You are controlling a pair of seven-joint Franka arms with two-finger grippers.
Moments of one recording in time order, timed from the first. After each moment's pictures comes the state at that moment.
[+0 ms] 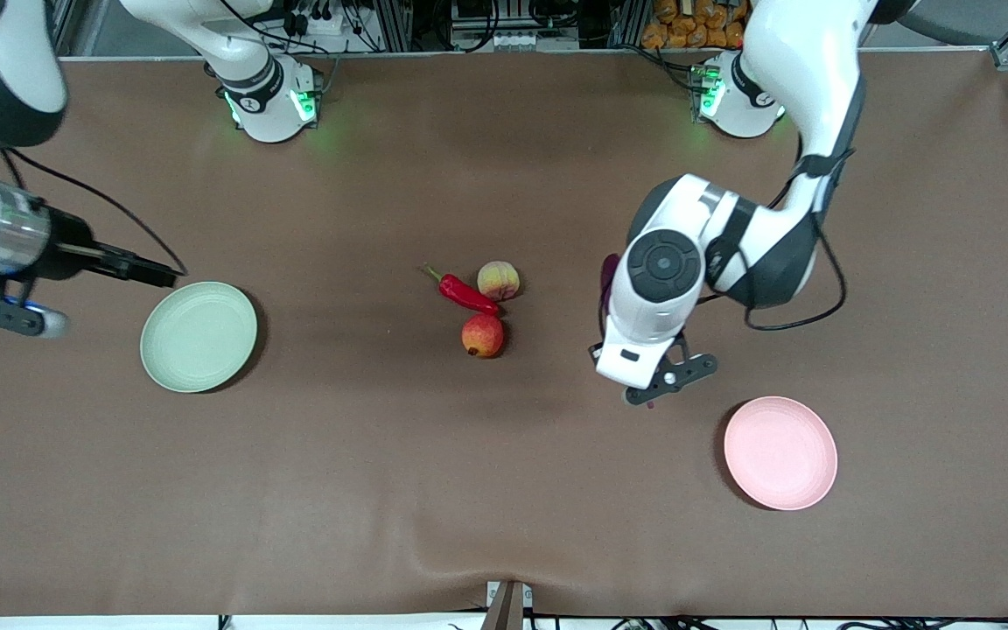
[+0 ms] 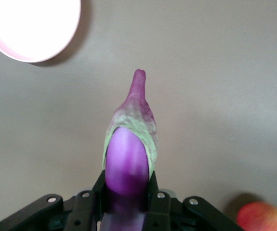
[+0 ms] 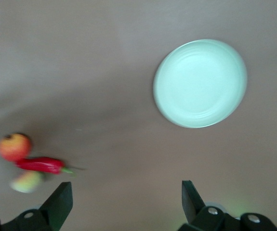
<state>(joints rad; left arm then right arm) -0.46 0.57 -0.08 -1.32 0.11 1.78 -0.88 0.13 0.20 -0.04 -1.50 0.17 1.52 0.46</state>
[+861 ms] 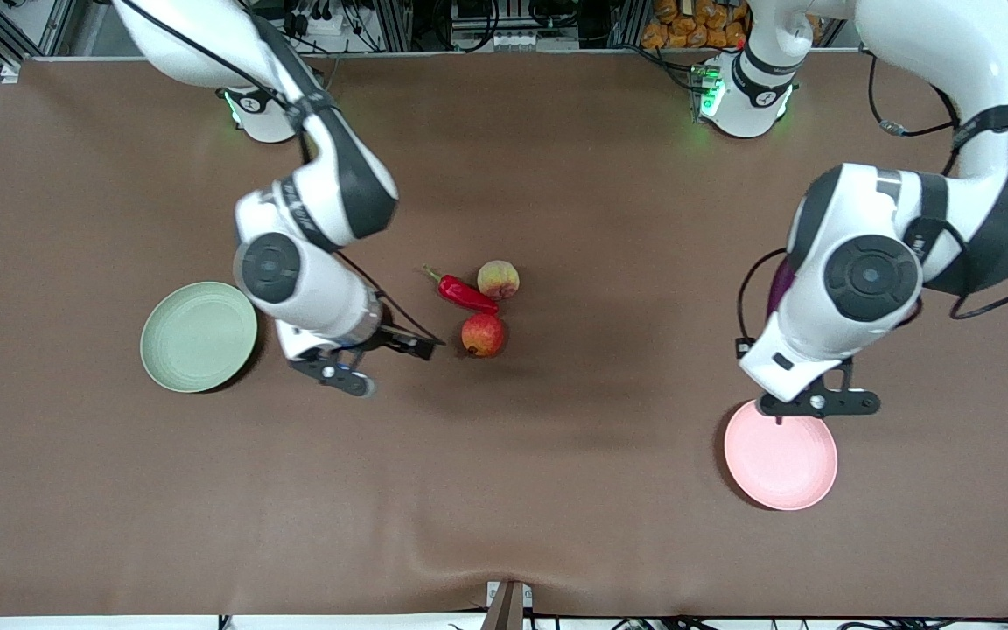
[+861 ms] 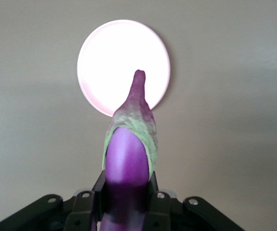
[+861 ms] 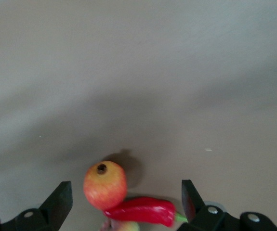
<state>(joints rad) -0.21 0.49 -0.07 -1.35 0.23 1.71 -0.28 0.55 0.57 -0.03 -1.50 0.22 2.10 0.83</state>
